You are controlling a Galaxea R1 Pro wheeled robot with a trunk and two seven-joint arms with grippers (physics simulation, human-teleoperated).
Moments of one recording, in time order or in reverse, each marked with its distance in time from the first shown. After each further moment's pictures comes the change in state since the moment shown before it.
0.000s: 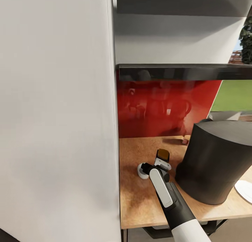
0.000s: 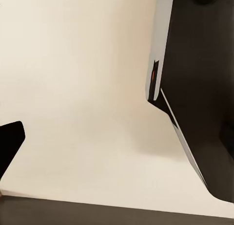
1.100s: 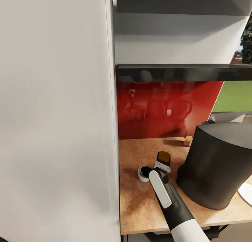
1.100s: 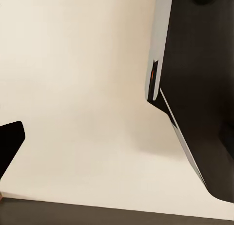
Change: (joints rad) left arm 0.000 -0.001 0.000 0.000 0.000 0.000 -0.001; right arm 0.000 0.000 0.000 0.055 0.000 0.000 0.000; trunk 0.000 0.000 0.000
